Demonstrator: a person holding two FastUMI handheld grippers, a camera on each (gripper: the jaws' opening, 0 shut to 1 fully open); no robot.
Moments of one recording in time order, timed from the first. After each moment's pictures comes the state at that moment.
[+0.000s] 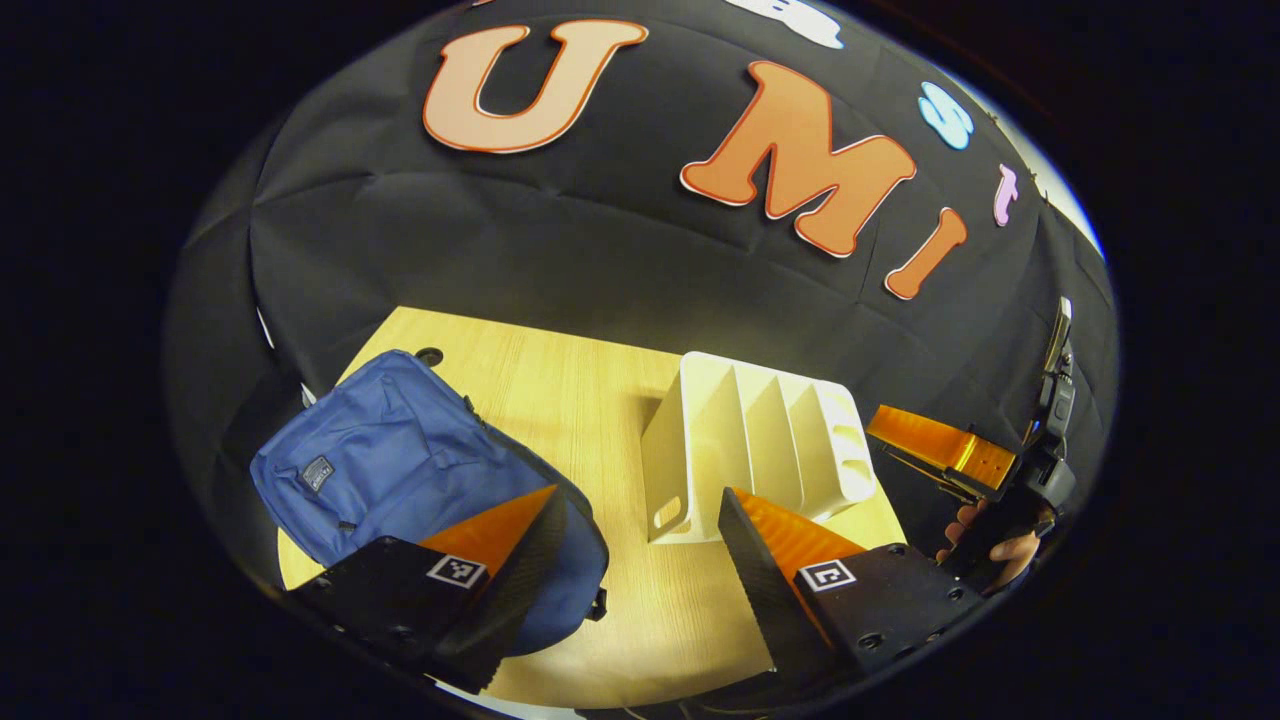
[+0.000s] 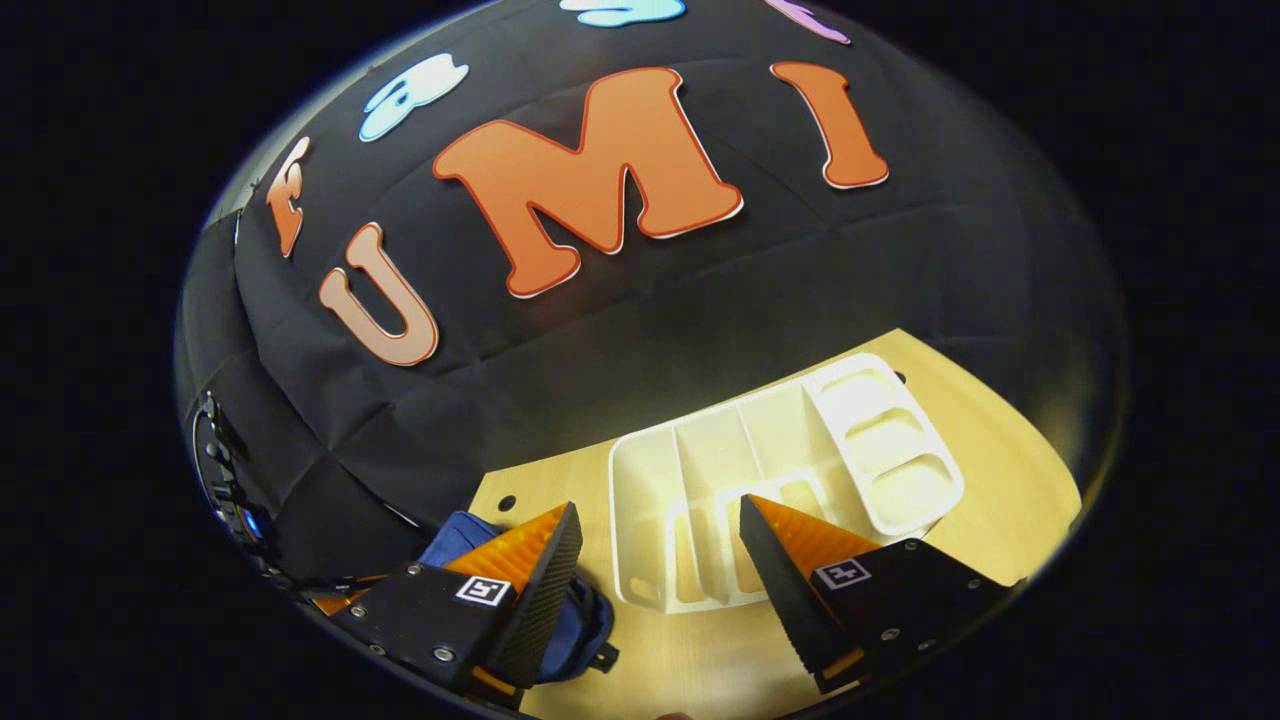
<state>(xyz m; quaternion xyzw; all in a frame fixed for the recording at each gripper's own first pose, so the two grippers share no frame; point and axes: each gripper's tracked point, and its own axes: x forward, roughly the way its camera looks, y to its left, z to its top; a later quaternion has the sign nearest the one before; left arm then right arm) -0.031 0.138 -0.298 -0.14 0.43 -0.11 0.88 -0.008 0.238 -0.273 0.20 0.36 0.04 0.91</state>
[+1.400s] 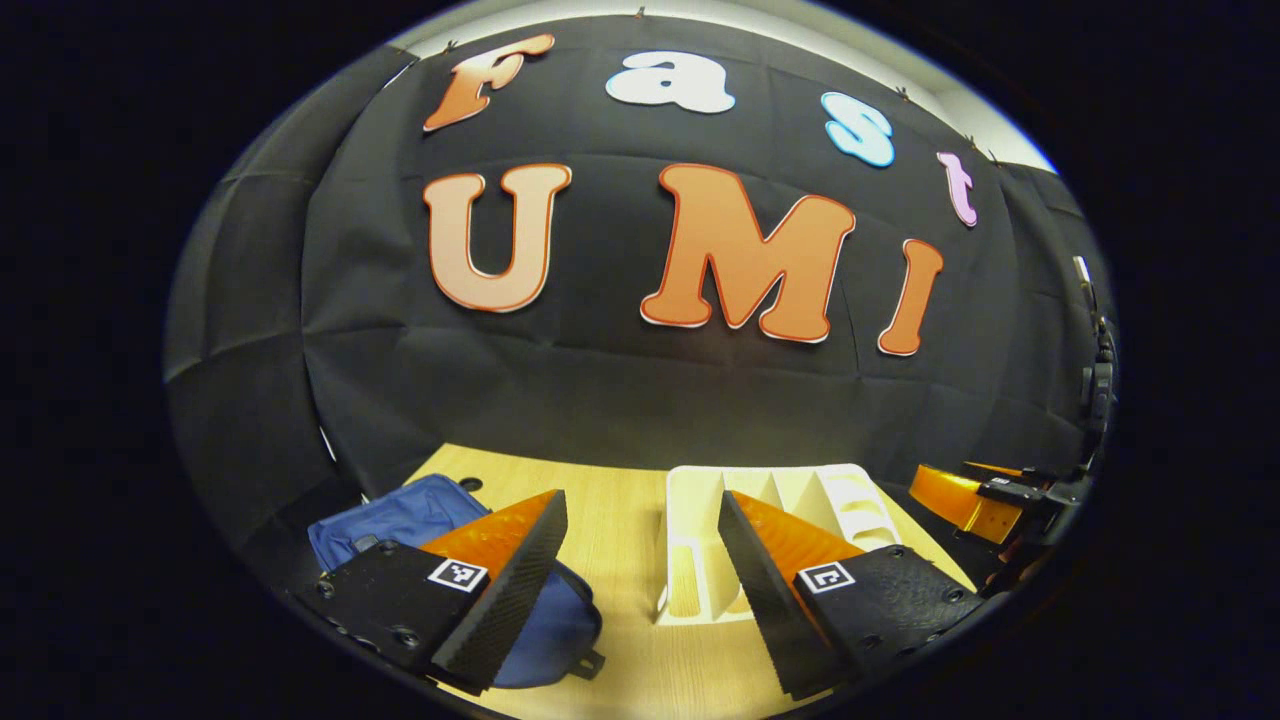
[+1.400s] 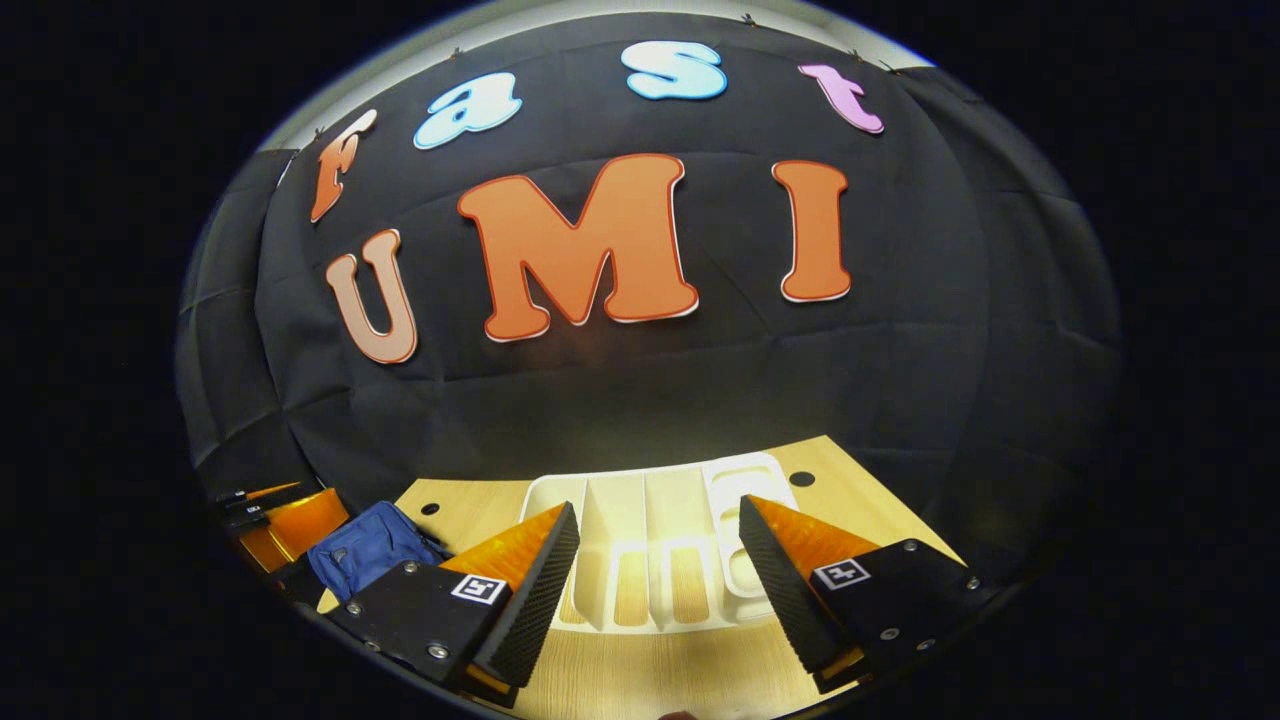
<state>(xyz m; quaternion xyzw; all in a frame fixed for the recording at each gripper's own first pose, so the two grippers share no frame) -0.019 0.092 -0.211 -0.05 0.23 -0.03 0.97 -0.026 0.149 -0.216 0.09 0.26 0.01 0.96</state>
